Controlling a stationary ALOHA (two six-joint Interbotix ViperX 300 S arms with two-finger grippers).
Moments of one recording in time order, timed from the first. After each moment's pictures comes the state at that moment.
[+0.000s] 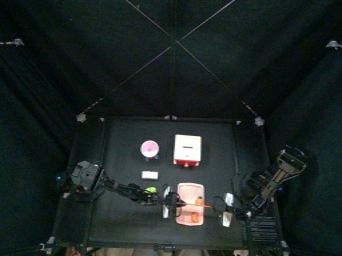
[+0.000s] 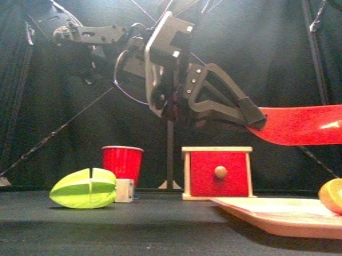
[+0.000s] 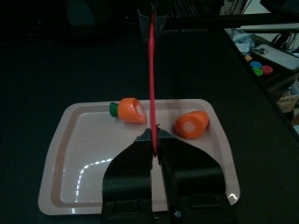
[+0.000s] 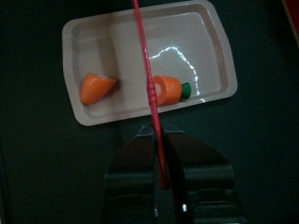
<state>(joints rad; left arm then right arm) -0.30 0.35 0.47 -0.44 -0.54 0.33 0.93 -0.35 0.96 -0.94 0.88 1.78</state>
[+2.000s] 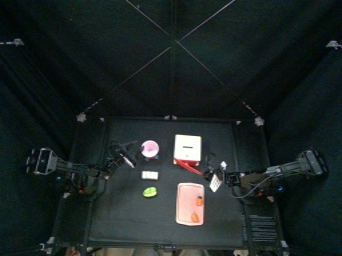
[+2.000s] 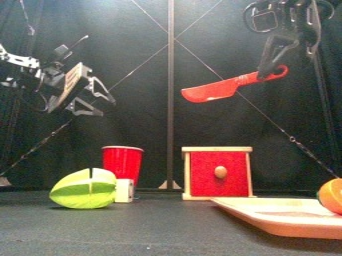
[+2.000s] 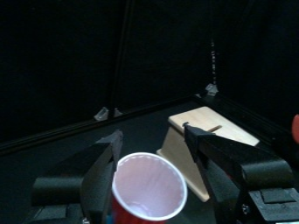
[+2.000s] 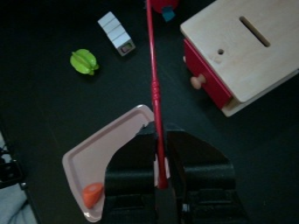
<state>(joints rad) 0.05 -0.36 1.20 -0.96 -1.11 0.33 0.14 -0.63 0.73 -0.53 0.75 1.09</state>
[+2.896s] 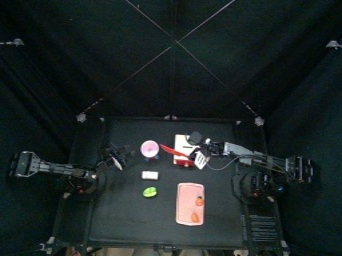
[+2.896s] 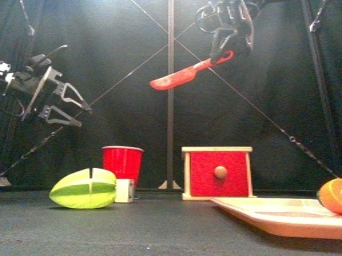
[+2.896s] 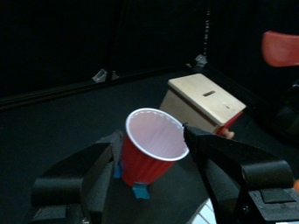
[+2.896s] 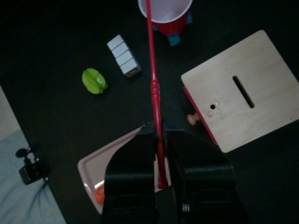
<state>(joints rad) 0.10 -0.60 1.36 -0.97 -0.86 0.33 -0.29 -0.32 0.21 0.07 0.99 0.31</state>
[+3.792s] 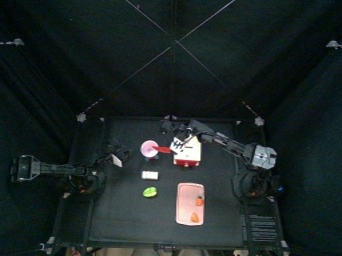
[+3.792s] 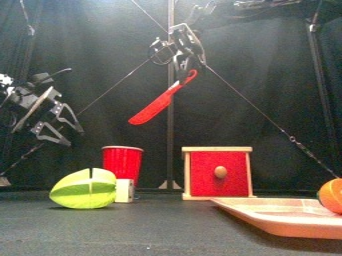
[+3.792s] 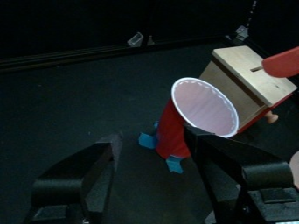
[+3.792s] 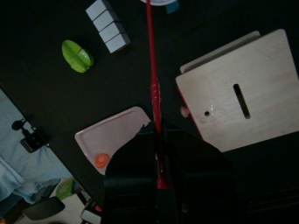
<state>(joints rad) 0.23 -0.58 1.37 -0.98 -0.70 0.33 -0.41 0.25 -0.46 0.19 1.56 0.19</state>
